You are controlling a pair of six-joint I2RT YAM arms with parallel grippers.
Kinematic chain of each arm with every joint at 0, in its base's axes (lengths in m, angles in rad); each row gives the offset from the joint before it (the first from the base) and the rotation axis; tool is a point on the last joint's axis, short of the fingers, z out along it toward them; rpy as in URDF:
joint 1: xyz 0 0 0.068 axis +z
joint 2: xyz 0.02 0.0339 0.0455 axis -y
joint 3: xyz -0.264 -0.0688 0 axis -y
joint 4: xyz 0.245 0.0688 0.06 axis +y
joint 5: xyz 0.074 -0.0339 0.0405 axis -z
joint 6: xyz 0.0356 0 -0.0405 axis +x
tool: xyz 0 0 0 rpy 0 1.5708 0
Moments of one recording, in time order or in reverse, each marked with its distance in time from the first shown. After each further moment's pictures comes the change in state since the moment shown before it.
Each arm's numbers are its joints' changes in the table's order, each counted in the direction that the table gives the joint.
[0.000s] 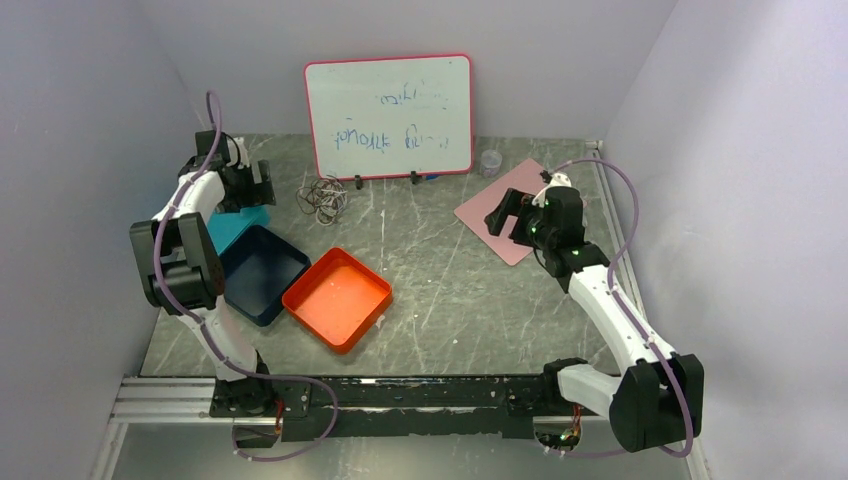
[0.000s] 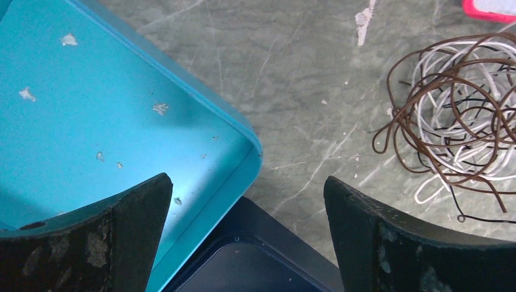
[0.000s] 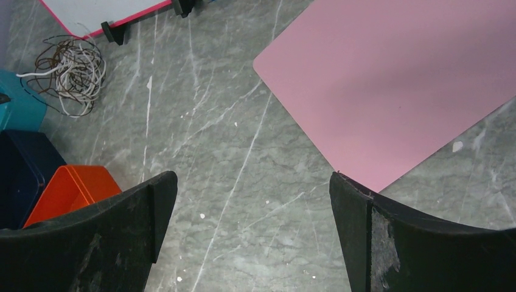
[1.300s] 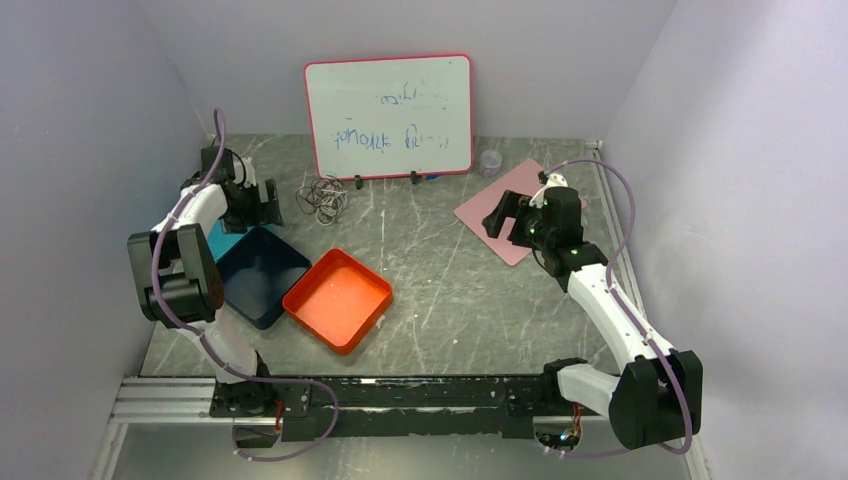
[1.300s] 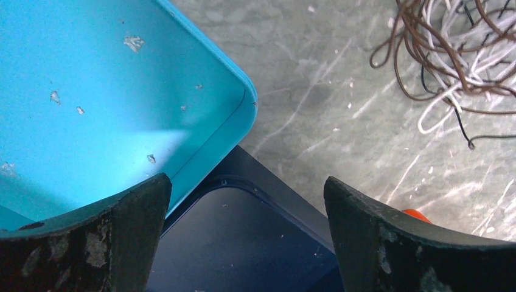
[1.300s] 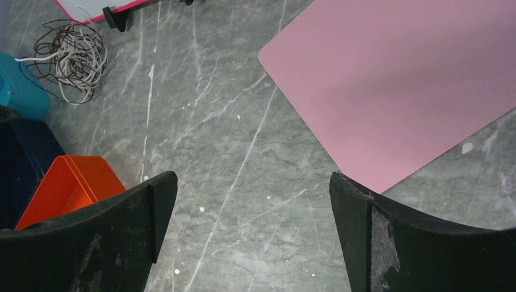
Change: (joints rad) left arm -0.012 0.082 -0.135 0.063 0.058 0.001; right arm 0.000 -0.013 -0.006 -0.003 -0.037 -0.023
